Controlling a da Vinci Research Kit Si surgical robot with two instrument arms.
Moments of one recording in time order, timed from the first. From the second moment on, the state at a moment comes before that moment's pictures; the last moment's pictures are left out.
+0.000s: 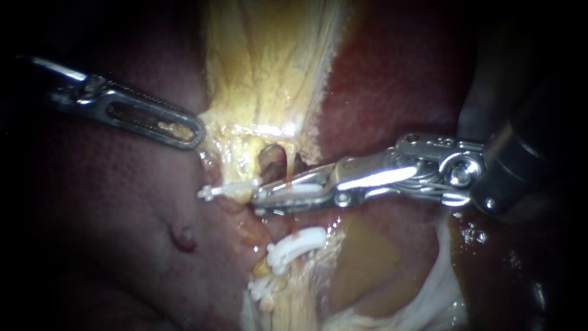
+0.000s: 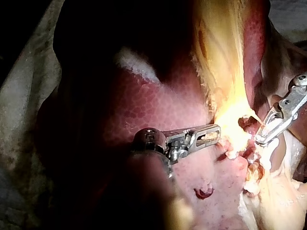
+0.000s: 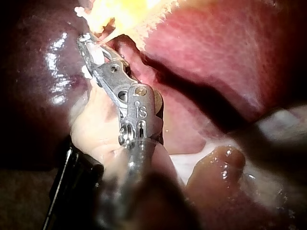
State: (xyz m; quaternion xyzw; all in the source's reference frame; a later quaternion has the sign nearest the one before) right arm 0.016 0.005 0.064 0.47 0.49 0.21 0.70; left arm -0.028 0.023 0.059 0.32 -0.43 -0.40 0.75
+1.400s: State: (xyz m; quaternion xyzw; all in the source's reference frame) right arm 0.015 0.005 0.068 0.28 0.53 0.18 0.78; left arm -0.028 0.023 0.059 0.32 -0.43 -0.40 0.75
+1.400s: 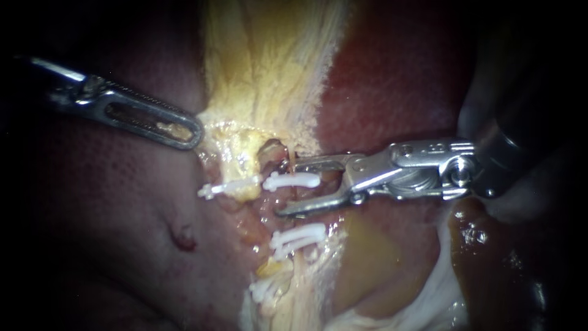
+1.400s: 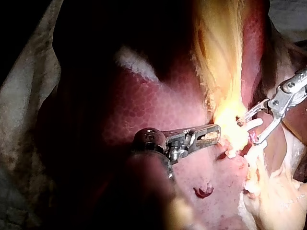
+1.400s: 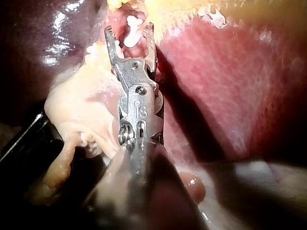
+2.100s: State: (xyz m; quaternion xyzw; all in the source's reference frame) right arm 0.006 0.007 0.064 0.22 0.55 0.11 0.80; left arm -0.028 0.022 0.059 0.33 -0.43 -0.39 0.75
